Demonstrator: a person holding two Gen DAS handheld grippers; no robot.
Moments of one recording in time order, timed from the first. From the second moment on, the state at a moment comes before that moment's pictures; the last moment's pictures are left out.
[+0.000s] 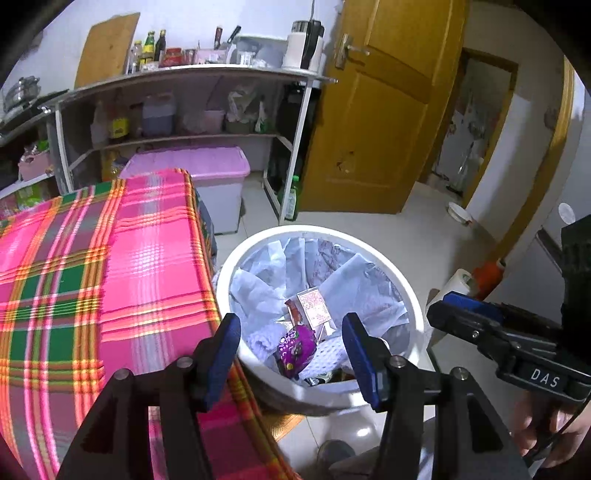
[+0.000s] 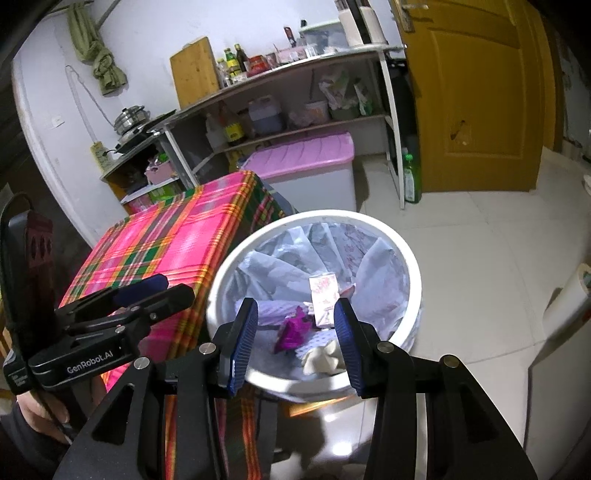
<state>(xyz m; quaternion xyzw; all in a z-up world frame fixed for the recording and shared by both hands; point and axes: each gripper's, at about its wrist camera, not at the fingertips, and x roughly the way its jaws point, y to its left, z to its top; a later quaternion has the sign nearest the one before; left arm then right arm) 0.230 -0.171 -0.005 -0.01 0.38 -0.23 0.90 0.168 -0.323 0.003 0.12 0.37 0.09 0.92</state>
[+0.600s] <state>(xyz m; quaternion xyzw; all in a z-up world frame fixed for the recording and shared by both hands) 0.134 -0.117 0.034 -0.01 0.32 -0.18 0.93 0.098 -0.272 0.035 0.08 0.33 0.12 0.93</state>
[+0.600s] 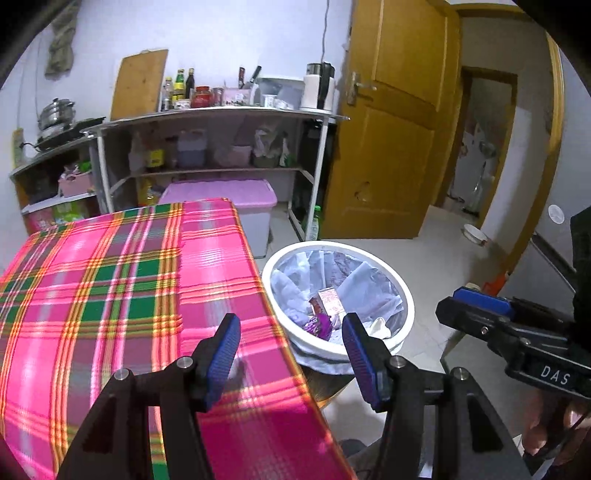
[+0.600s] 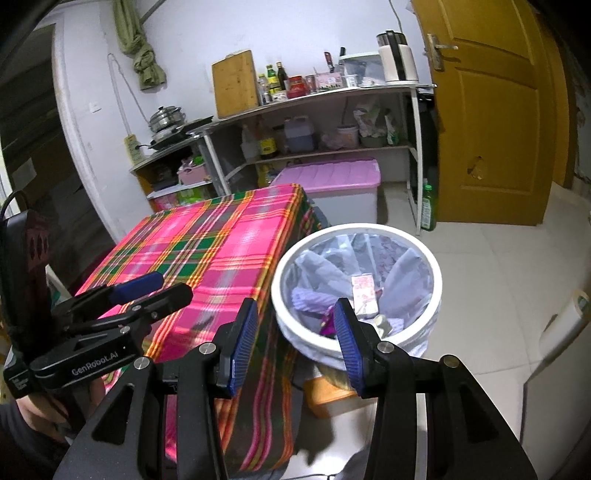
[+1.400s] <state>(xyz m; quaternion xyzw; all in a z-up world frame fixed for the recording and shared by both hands) 0.066 -0.073 0.031 -0.02 0.29 -0.14 0.95 0.051 -0.229 0.030 0.03 0.31 0.14 0.94</state>
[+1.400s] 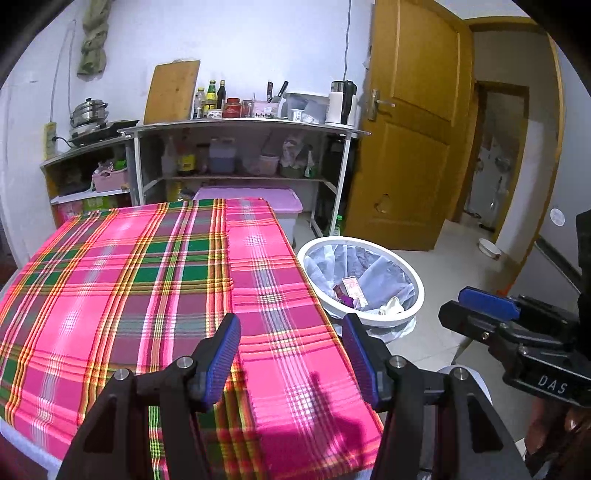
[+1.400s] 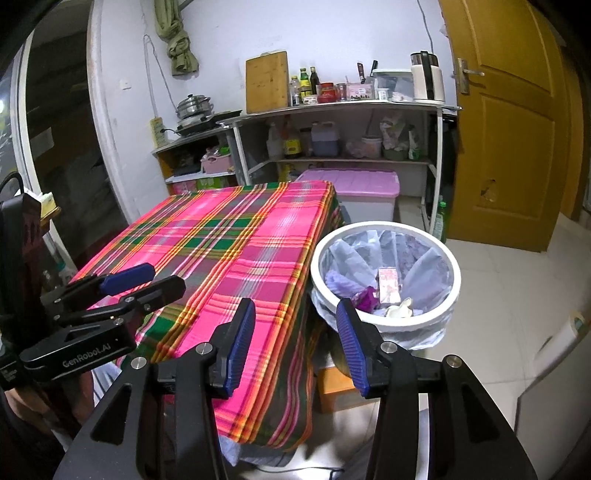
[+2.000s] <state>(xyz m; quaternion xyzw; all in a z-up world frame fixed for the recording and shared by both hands) 0.062 -0.074 0.030 -0.01 0.30 -0.13 0.95 0.043 -0.230 0.030 0.03 0.30 0.14 0.94</state>
